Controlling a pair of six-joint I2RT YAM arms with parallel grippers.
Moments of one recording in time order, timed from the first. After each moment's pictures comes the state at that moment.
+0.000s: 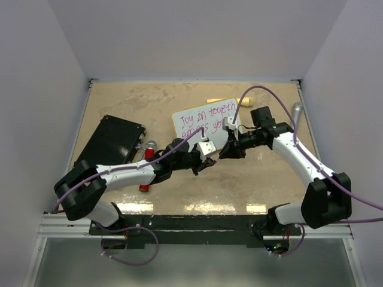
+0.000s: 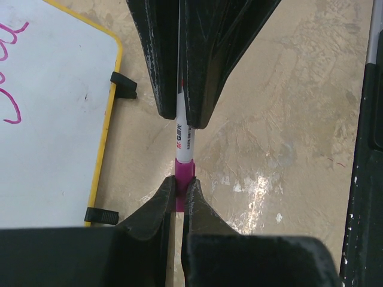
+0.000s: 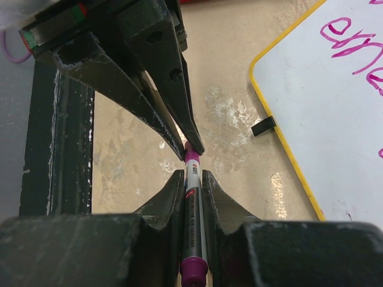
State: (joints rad) left arm -0.93 1.48 0.74 0.40 0.27 0.09; right arm 0.29 1.37 1.03 -0.75 -1.02 -0.81
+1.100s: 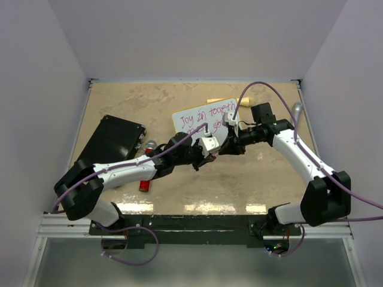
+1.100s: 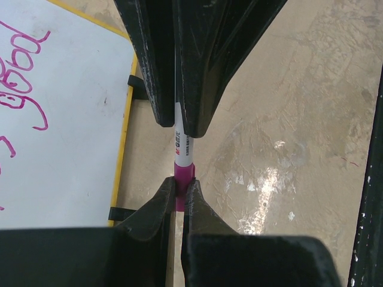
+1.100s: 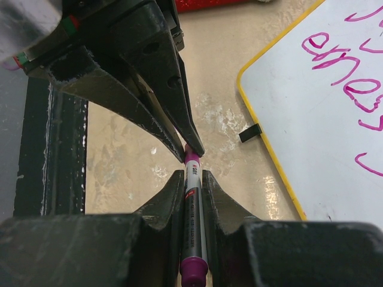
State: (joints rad) left arm -0.92 1.48 0.85 0.23 0.25 0.14; right arm 0.29 1.39 1.09 -0.75 -1.02 -0.80
